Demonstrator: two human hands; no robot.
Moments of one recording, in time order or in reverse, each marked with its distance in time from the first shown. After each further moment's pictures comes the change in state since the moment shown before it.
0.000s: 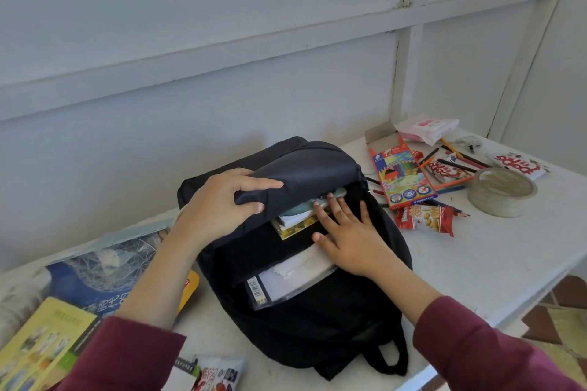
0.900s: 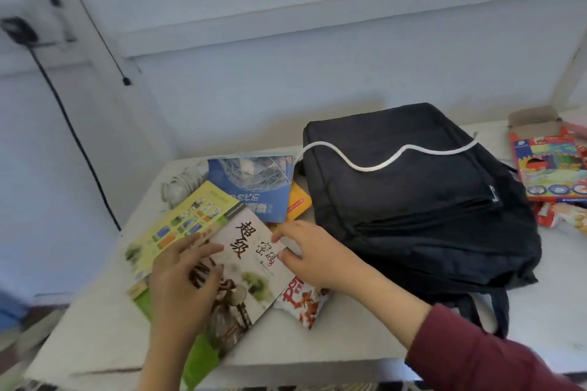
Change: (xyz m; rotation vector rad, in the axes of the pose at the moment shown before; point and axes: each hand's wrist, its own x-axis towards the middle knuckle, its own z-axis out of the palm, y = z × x) left_hand -0.280 -0.064 0.003 0.195 0.688 -0.592; right_hand -0.051 -0.207 0.018 0.567 -0.217 -0.587
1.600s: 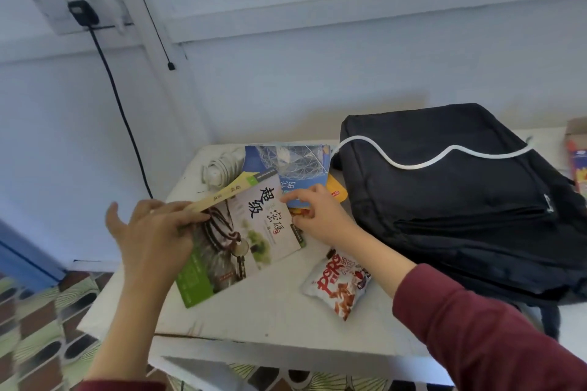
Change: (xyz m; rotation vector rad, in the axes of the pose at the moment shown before) left_hand 0.041 -0.030 -0.061 0.491 0.074 0.045; right_hand 0.063 -0.002 0.020 0.213 0.085 0.096
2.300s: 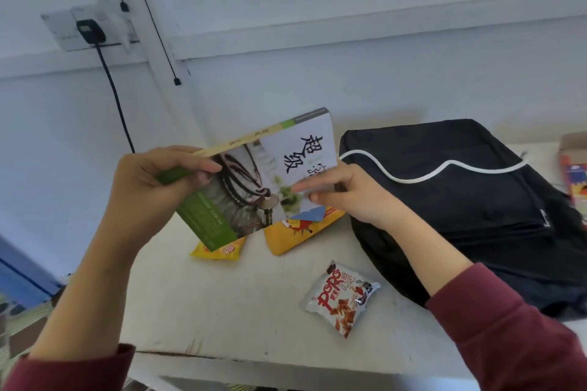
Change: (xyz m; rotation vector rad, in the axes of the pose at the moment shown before) left_hand 0.053 0.044 -0.074 -0.984 -0.054 0.160; right_hand -0.012 -0.037 -0.080 0.412 -0.094 -0.363
